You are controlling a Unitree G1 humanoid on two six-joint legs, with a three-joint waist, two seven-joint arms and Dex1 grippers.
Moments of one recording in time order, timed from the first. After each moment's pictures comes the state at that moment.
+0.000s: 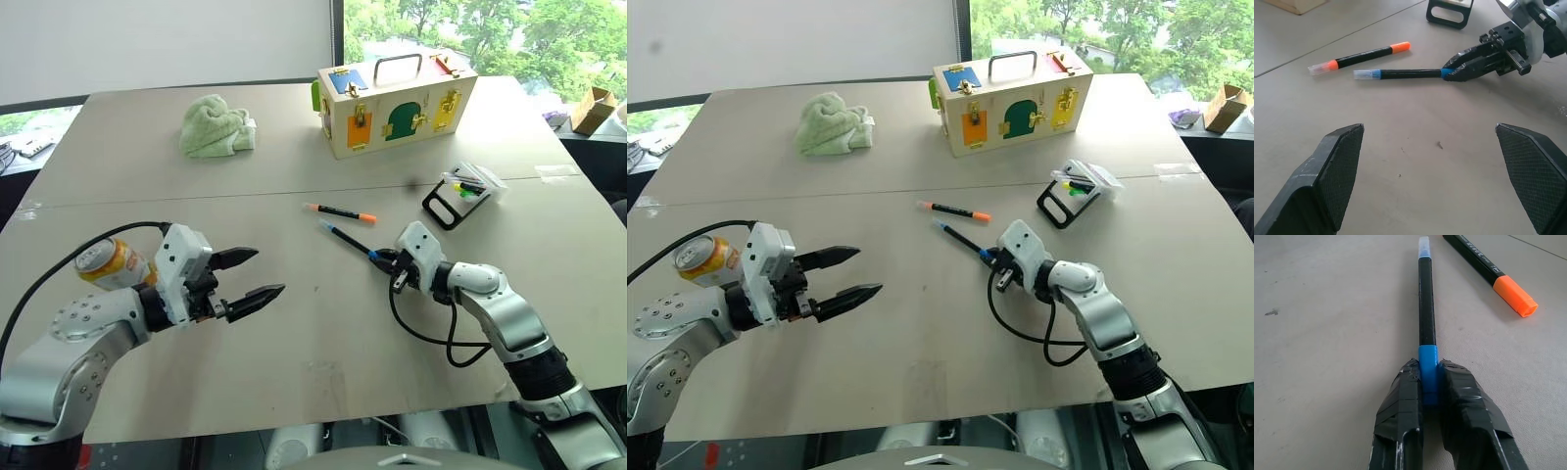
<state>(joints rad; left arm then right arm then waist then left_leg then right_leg) 0.06 0.71 0.38 -0.53 -0.80 0.71 -0.77 -0.33 -0.38 0.26 -0.13 0.16 0.51 0.70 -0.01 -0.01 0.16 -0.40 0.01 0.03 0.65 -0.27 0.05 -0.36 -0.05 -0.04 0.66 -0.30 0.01</state>
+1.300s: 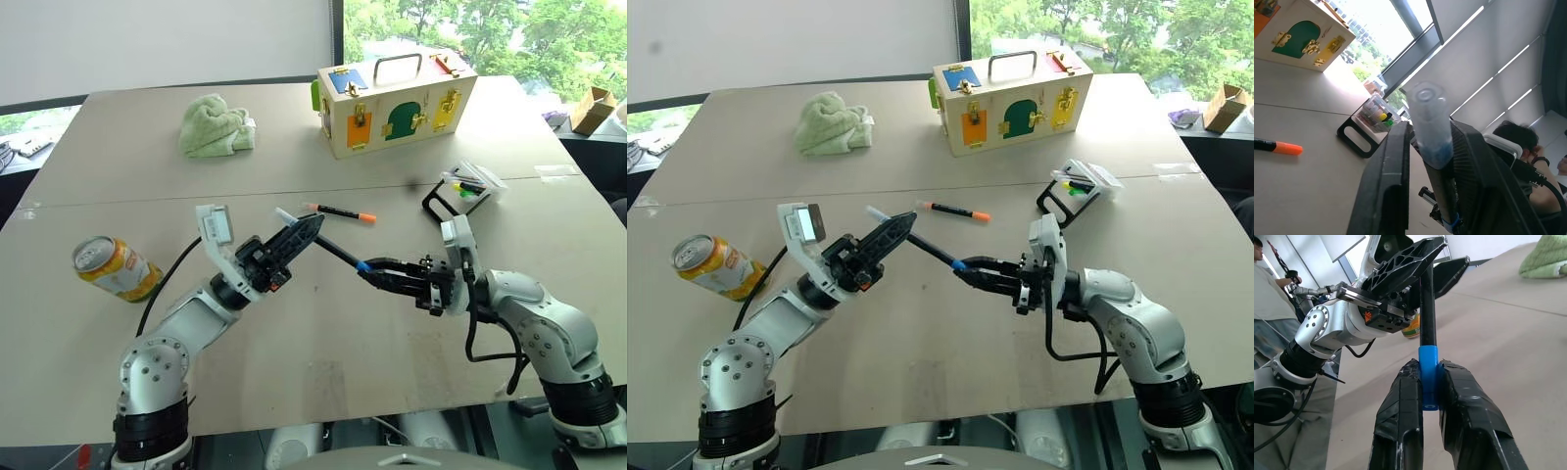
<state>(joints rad) -0.10 0.34 0.26 -0.46 -1.31 0.79 -0.46 -0.23 -0.43 0.08 -0.41 0.75 0.70 0.90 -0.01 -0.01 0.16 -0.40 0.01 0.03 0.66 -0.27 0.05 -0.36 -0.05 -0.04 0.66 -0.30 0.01</state>
